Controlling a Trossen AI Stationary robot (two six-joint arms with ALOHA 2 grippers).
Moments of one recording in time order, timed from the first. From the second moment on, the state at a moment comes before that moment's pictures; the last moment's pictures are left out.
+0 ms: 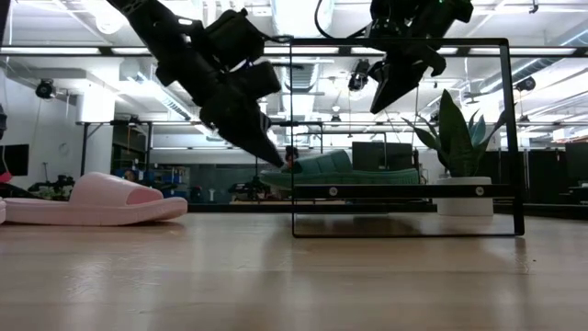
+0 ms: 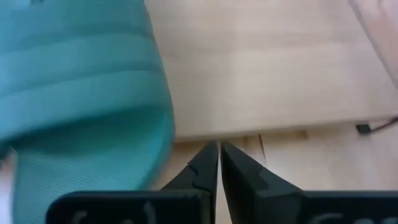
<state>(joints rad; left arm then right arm) 0.17 1.60 0.91 -0.07 0.12 0.23 -0.37 1.37 1.15 -0.72 -0.08 -0.53</state>
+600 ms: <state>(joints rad) 0.20 1.61 0.91 -0.06 0.07 0.27 -0.37 1.37 1.15 -0.72 -0.08 -0.53</state>
